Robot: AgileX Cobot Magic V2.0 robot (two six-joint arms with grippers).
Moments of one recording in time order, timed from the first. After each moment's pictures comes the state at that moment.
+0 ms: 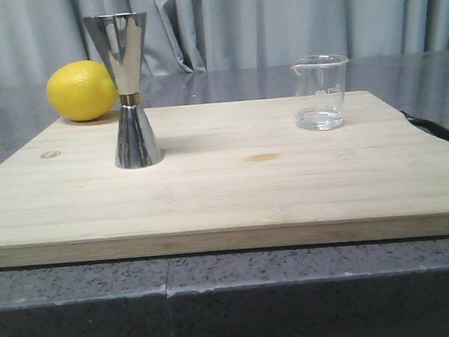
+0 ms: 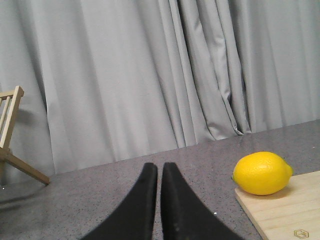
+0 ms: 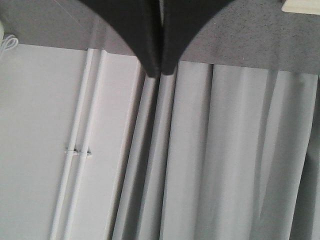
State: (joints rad) left arm -0.48 0.00 -0.24 1.29 0.36 -1.02; right arm -0.11 -0.01 -0.26 -0.52 0.02 0.30
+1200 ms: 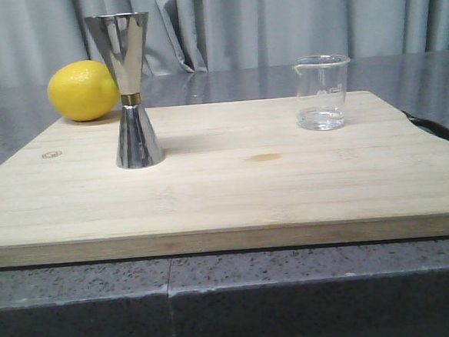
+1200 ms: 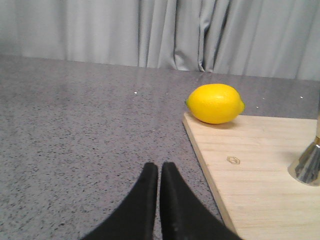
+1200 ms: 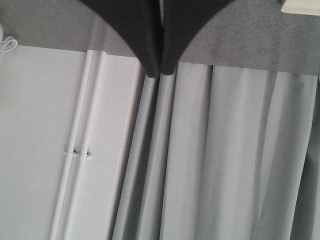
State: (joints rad) left arm -0.41 0.00 -0.20 0.53 0.41 -0.66; right arm -0.11 -0.01 -0.26 -0.52 0.02 0.31
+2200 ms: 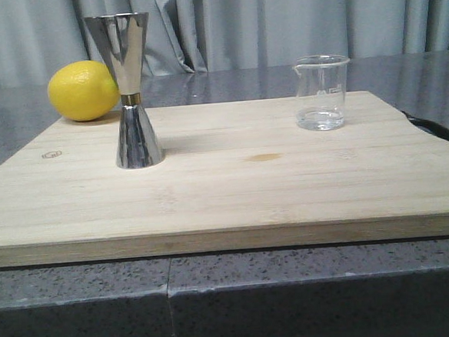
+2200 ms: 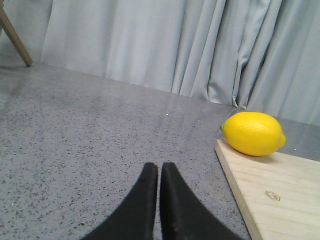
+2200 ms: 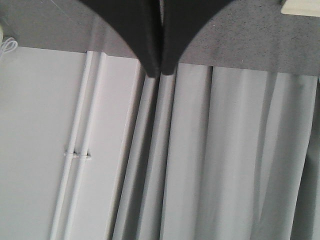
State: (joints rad) left arm -0.04 0.00 0.00 0.00 0.04 -0.26; right arm -0.11 -0.01 -0.25 -0.52 0.02 0.31
